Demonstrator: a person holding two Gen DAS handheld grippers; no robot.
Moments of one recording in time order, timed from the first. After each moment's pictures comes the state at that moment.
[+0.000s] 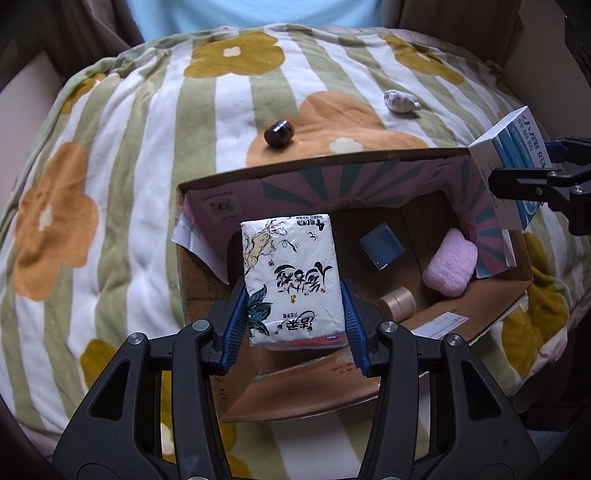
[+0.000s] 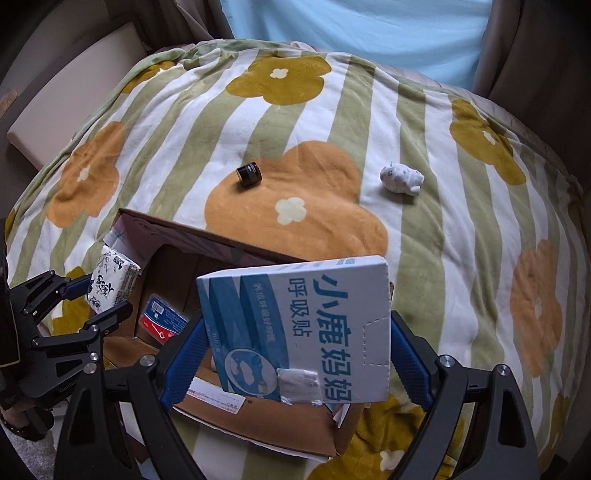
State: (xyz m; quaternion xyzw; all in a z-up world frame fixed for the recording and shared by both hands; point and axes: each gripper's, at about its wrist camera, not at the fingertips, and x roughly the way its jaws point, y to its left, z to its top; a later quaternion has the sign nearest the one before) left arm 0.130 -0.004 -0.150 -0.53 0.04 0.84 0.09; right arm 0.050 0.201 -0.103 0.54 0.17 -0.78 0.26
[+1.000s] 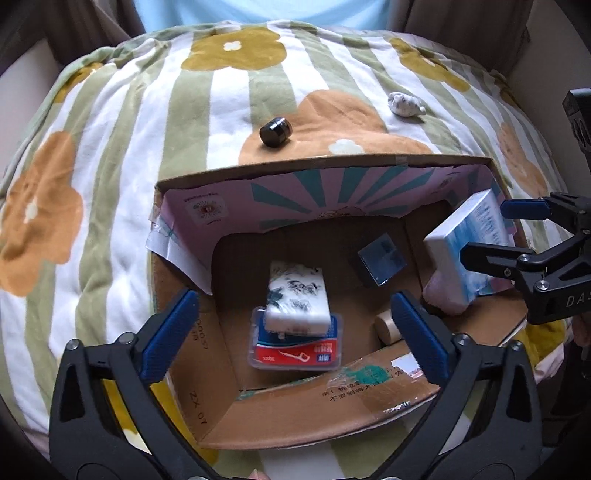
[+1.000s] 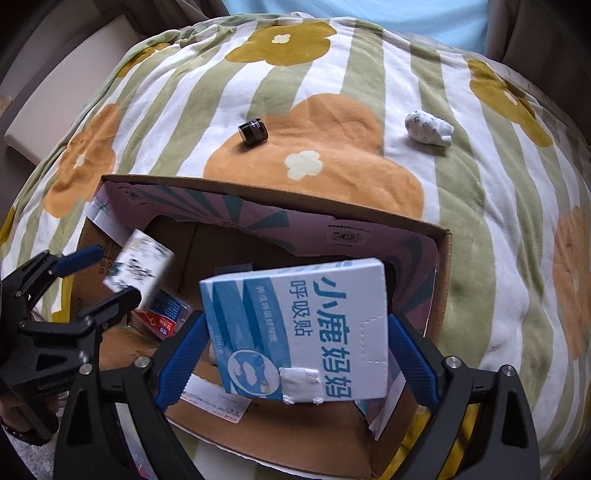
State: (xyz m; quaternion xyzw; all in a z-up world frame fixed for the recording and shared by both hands) left arm 0.115 -0.002 -0.163 -0.52 0.02 0.85 0.09; right arm 0.052 0.204 -0.160 0.57 0.14 -0.76 0.28
